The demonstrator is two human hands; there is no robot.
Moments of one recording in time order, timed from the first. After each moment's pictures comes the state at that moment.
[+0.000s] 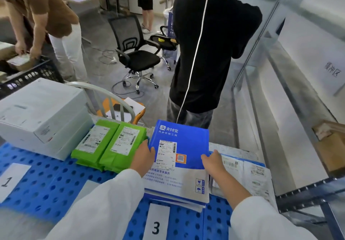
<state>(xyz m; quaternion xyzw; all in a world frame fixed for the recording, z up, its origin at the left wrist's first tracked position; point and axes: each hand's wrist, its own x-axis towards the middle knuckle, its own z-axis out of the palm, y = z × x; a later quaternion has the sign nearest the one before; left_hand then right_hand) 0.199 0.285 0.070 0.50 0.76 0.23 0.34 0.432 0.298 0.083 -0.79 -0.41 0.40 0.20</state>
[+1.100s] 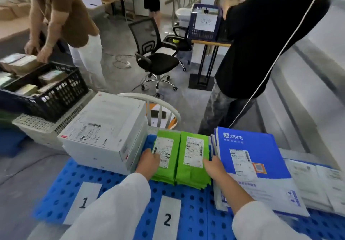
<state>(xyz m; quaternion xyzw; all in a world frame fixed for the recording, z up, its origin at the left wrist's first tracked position) -0.076 0.302 0.057 0.49 0.78 0.15 0.36 0.148 0.303 0.071 -0.78 -0.40 0.45 0.16</state>
